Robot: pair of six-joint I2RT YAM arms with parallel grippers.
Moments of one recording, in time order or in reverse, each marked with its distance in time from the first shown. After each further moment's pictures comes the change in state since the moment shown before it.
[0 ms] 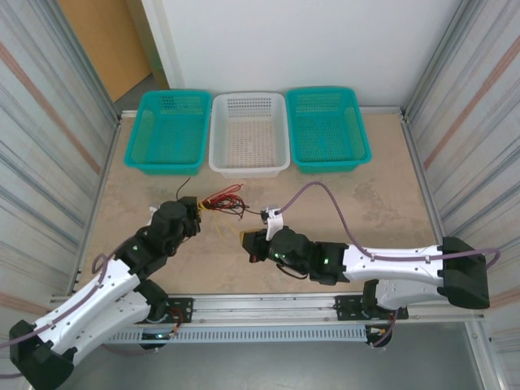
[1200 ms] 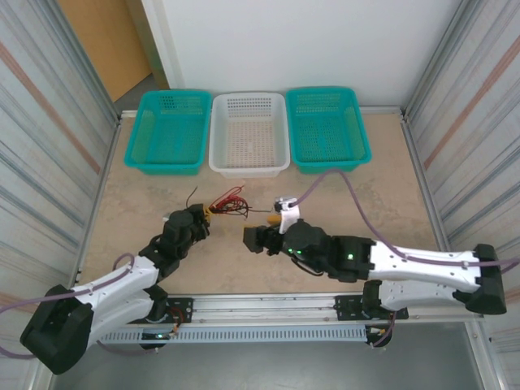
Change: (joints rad) left arm 0.071 0.224 -0.316 0.639 0.097 -0.095; right arm 0.018 -0.207 0.133 -0.325 0.148 -0.090
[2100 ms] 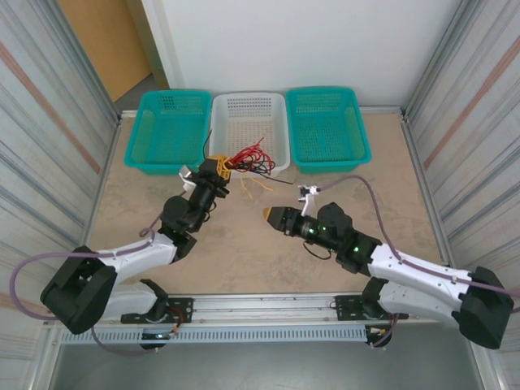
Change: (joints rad) left arm -0.062 0.307 0.211 0.832 0.097 0.153; right arm -0.417 -0.009 -0.309 0.525 -0.575 0.240
